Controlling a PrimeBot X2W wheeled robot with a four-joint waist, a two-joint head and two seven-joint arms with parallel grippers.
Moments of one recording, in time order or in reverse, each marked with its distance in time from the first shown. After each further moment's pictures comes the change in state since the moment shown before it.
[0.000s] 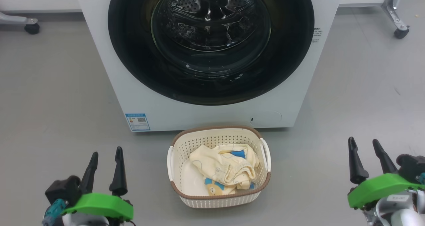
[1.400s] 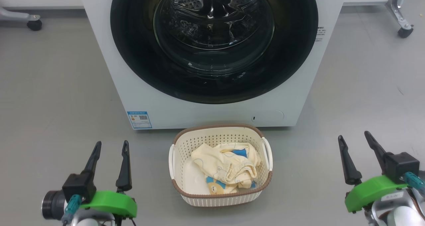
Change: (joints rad) left arm -0.033 -0.001 -0.011 0.019 0.268 0.013 -0.061; right arm 0.000 0.000 -0.007 -0.037 -0.294 0.000 -0.049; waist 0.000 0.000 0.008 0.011
